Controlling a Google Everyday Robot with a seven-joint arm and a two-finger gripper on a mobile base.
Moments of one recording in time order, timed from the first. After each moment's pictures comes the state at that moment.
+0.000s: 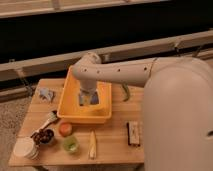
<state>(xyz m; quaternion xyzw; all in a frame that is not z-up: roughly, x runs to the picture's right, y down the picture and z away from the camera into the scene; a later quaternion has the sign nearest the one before) -0.096 0.050 0.796 -0.27 0.00 0.13 0.95</state>
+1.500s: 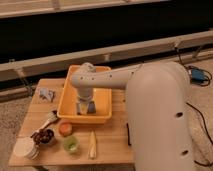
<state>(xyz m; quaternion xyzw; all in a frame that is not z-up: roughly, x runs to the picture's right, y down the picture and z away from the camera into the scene) -0.116 0.093 0.829 -0.31 0.00 0.12 0.94</state>
